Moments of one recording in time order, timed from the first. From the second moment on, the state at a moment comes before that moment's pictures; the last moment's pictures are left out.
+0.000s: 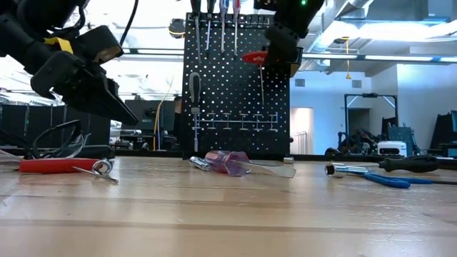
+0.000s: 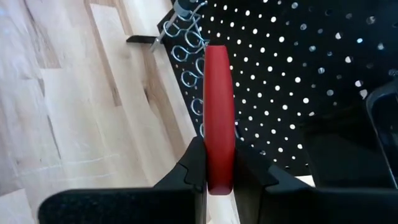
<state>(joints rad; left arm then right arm) -0.32 1.13 0.32 0.19 -0.51 -0.25 0.06 1.63 1.37 -0.70 0.88 -0.04</state>
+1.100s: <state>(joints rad) -0.32 1.13 0.32 0.19 -0.51 -0.25 -0.08 1.64 1.35 -0.68 0.84 -0.16</state>
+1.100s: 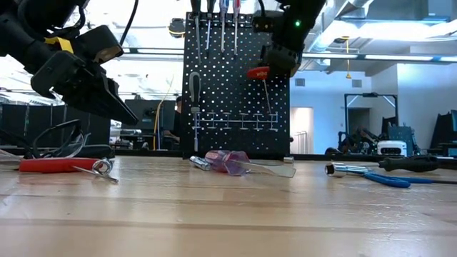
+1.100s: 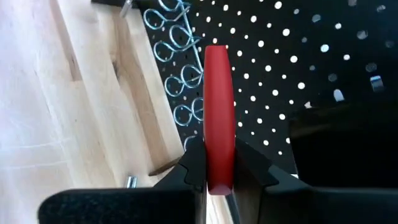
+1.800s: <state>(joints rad) -0.32 1.13 0.32 0.19 -0.51 -0.25 -0.16 1.64 1.32 -0.66 0.78 -0.03</state>
